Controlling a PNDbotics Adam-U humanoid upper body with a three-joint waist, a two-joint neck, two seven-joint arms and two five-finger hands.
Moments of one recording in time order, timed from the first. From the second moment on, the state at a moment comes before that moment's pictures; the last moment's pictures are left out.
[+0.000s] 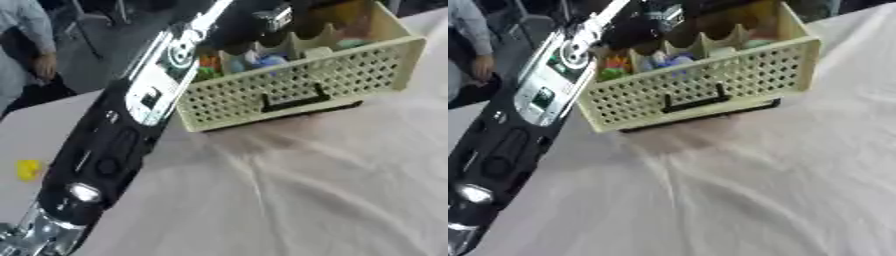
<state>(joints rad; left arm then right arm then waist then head) -1.22 0.42 -0.22 -1.40 -0.52 0.17 -0.12 -0.76 -0.61 -0.03 -1.98 0.25 0.12 -0.63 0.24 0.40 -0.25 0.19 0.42</state>
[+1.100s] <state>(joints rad) -0.74 0.71 0.08 -1.99 0.02 0.04 0.65 -0.66 -0.78 -0.02 -1.98 0.36 0.18 -0.34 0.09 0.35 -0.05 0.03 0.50</state>
